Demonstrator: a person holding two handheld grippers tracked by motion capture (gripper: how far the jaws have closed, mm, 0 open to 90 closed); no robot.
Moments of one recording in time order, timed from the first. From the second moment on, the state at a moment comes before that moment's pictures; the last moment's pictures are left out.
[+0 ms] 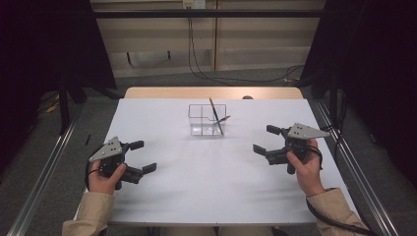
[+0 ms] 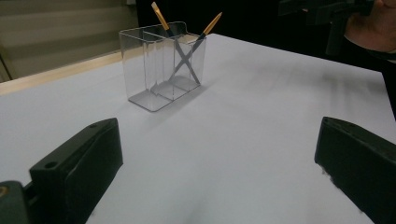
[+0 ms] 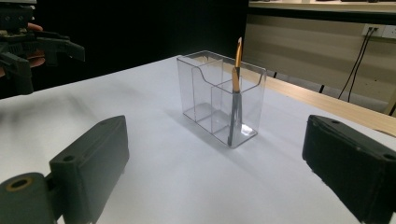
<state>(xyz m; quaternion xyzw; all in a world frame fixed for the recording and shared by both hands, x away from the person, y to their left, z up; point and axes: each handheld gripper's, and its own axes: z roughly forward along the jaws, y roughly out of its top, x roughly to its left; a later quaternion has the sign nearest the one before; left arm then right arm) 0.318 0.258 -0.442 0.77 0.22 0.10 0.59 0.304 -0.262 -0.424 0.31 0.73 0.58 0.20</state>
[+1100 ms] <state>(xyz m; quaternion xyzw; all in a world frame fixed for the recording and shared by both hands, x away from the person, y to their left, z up) 0.318 0.256 -0.441 0.77 0.22 0.10 0.59 0.278 -0.295 -0.432 0.33 0.73 0.56 0.21</state>
